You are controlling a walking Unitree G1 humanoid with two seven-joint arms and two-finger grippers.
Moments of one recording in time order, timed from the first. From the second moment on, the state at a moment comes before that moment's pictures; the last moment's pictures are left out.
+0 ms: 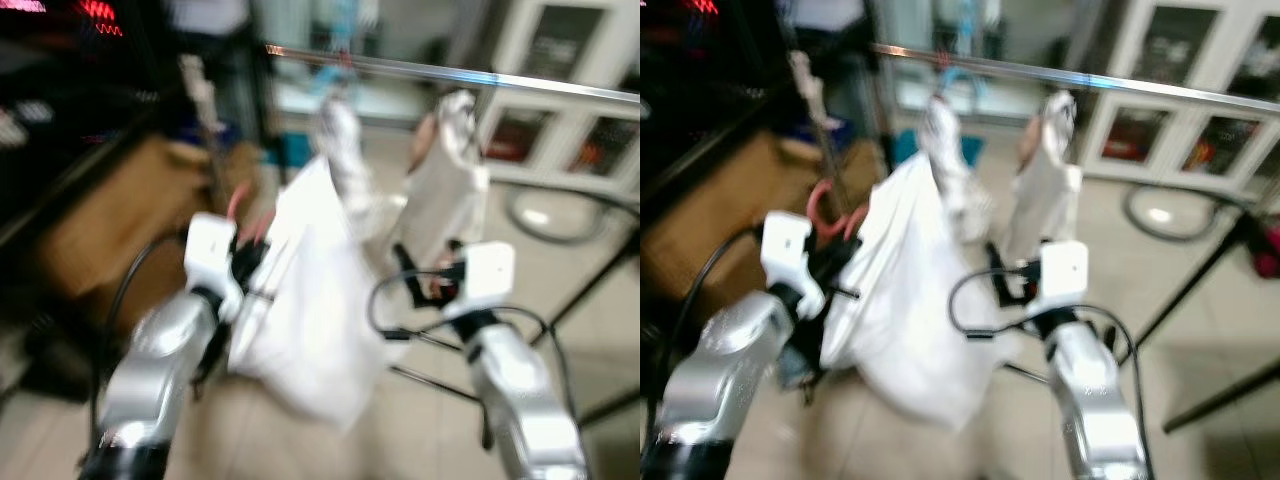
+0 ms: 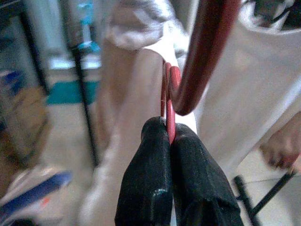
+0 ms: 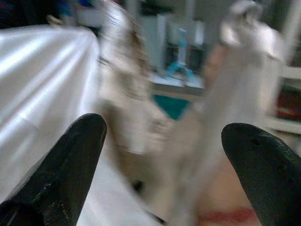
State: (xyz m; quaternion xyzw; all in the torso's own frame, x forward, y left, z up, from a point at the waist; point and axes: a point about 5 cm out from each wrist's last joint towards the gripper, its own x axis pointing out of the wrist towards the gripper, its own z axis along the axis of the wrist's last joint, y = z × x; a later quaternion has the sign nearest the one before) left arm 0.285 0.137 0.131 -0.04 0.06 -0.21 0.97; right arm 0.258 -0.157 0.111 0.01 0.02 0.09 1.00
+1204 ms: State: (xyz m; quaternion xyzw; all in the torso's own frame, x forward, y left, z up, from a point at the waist) left arm 0.323 0.149 0.144 -0.01 0.06 -0.19 0.98; right arm 0.279 -0.154 0.102 0.01 0.05 0.09 0.99
